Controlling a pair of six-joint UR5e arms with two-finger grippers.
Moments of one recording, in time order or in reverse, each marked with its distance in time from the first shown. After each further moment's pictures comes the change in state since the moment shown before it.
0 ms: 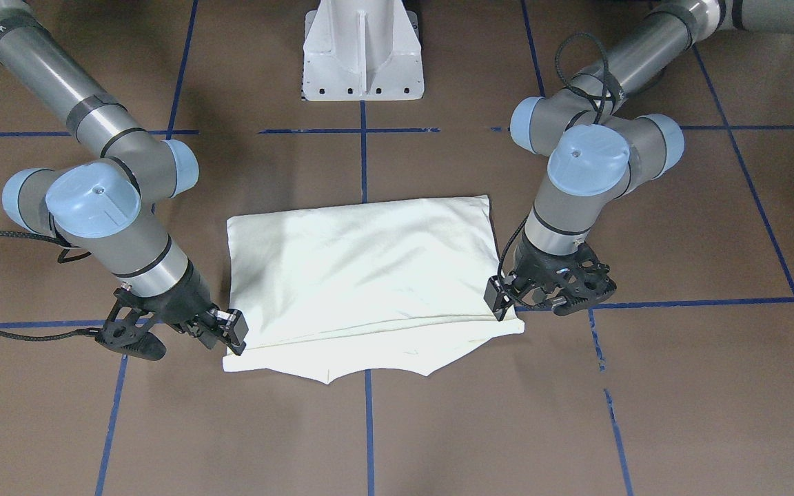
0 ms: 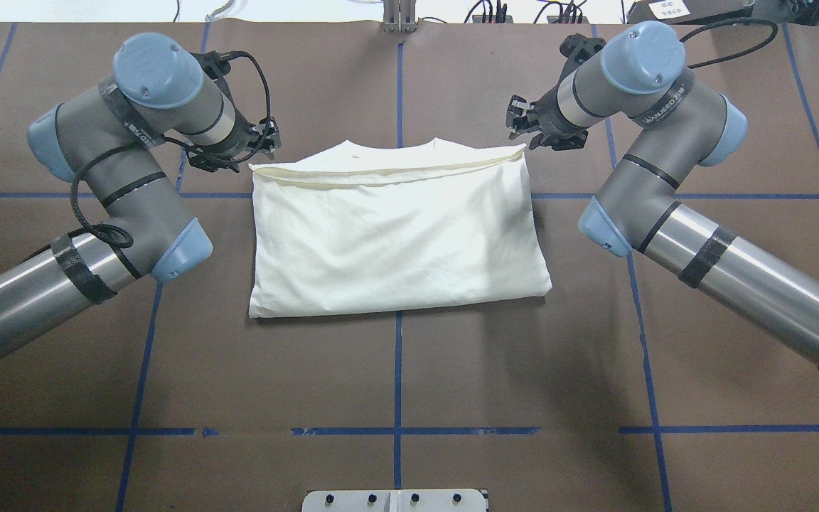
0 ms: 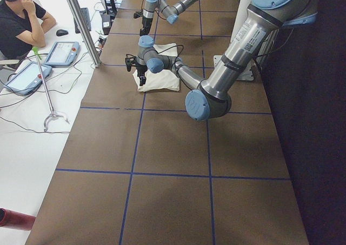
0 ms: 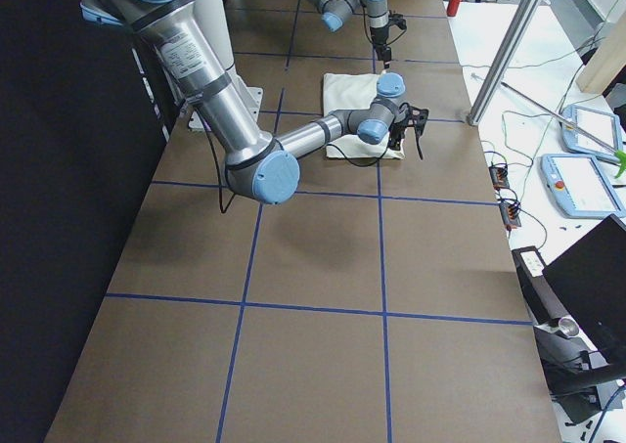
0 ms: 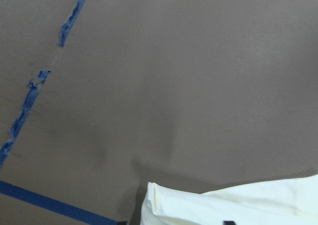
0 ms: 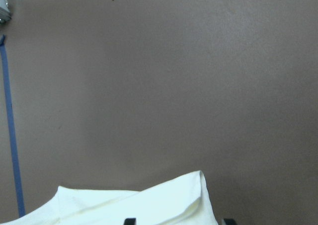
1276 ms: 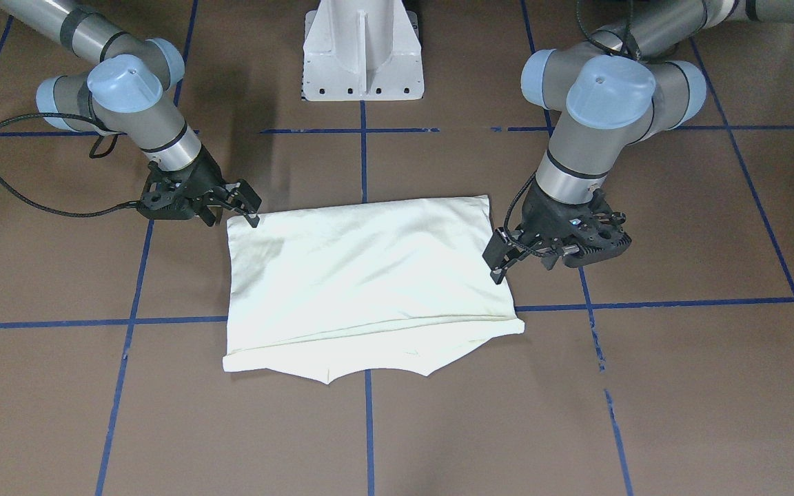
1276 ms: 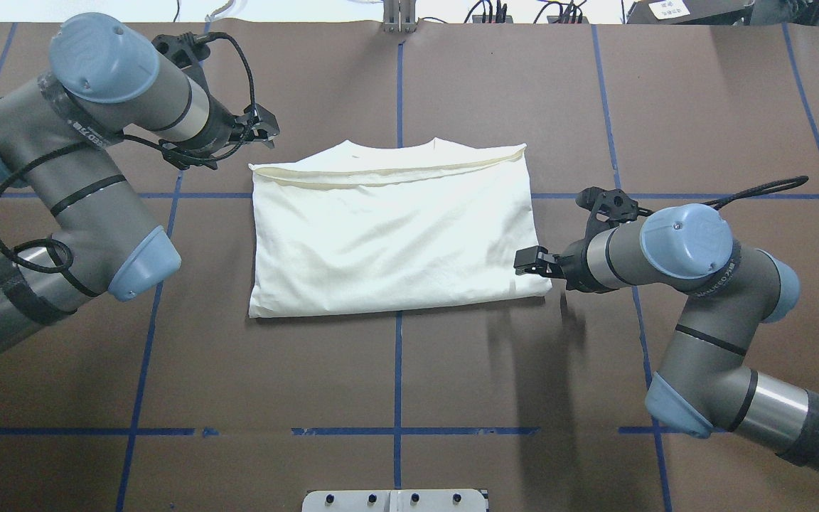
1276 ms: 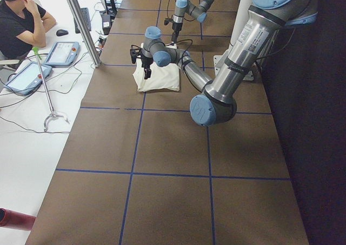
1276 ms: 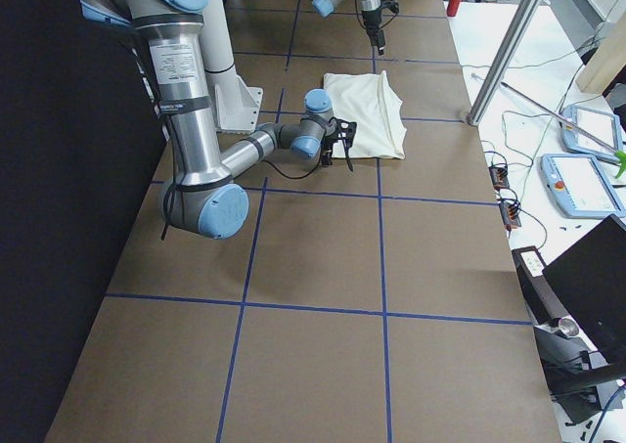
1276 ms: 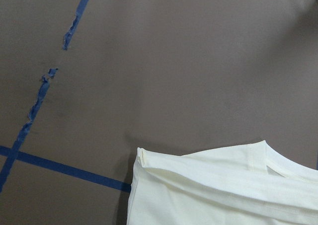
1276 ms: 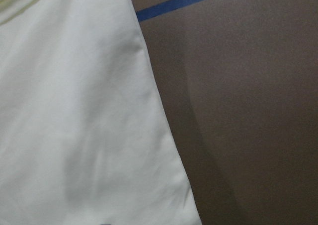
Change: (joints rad) left arm -0.002 0.065 -0.186 0.077 -0.008 0.001; right arm -0.279 -0.370 0.408 -0.017 -0.137 0.059
